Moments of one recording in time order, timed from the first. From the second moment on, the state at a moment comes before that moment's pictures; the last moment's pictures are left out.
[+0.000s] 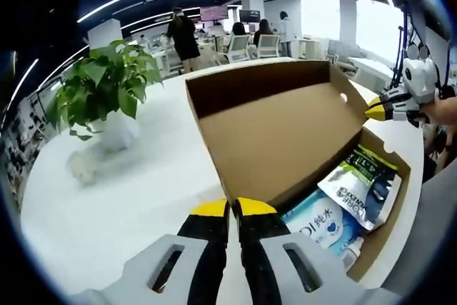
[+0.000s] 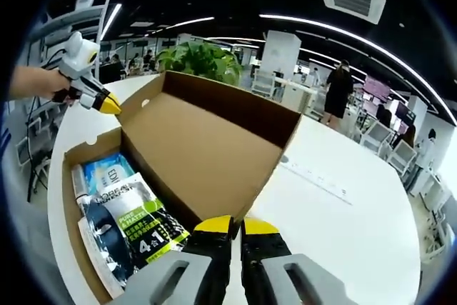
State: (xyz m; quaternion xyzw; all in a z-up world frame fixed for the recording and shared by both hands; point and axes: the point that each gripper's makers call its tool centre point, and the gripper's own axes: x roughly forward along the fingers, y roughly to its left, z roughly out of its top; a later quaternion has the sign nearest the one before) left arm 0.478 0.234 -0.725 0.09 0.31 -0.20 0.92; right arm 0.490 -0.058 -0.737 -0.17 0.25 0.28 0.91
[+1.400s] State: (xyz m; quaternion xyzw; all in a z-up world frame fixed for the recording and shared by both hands) left arm 0.495 0.234 -0.735 0.09 0.32 -0.19 0.92; right arm 0.504 -0.059 -0.746 -0.16 0.25 0.28 0.91
